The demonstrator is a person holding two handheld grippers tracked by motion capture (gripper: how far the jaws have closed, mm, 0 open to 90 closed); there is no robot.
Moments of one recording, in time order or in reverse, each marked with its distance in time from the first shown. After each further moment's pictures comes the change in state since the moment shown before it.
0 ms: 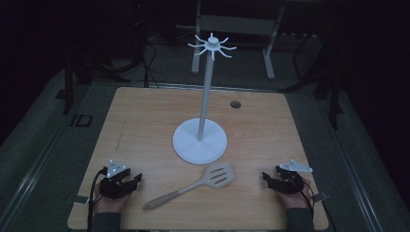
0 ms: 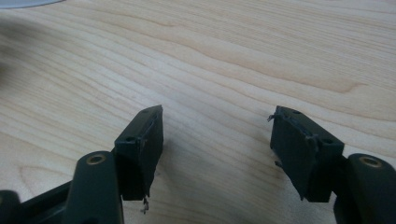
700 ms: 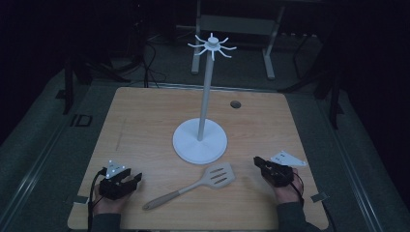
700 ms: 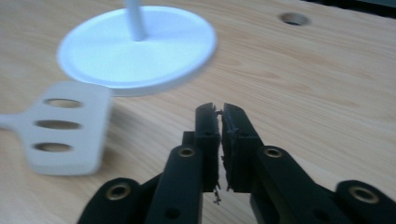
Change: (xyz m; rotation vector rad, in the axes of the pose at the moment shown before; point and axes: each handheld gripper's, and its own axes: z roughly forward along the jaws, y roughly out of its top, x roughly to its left) left arm -0.003 0.001 -0.003 -0.018 0.011 -0.009; right arm 0.046 0.052 -0.011 -0.176 0.131 -0.115
